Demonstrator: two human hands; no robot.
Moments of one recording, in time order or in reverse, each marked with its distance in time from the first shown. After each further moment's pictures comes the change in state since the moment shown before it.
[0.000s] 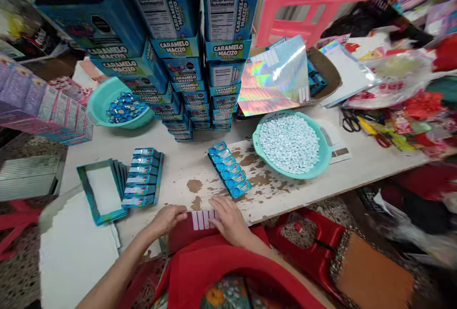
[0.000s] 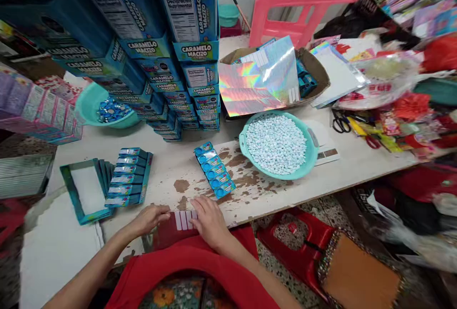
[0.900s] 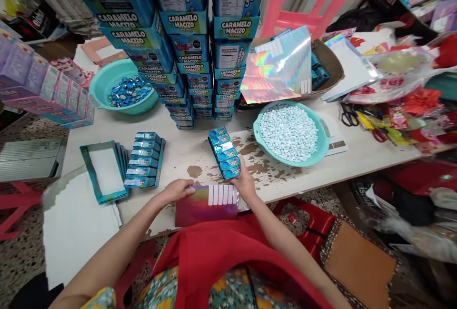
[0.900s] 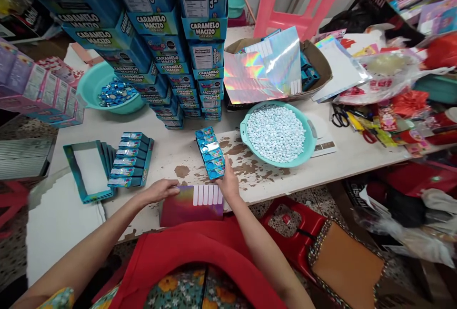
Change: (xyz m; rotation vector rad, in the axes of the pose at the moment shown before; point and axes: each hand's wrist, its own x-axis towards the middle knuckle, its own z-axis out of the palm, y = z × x) left_hand 0.024 0.013 -0.012 -0.080 0.045 0.048; right_hand 0.019 0.083 0.014 0.201 0.256 0.534
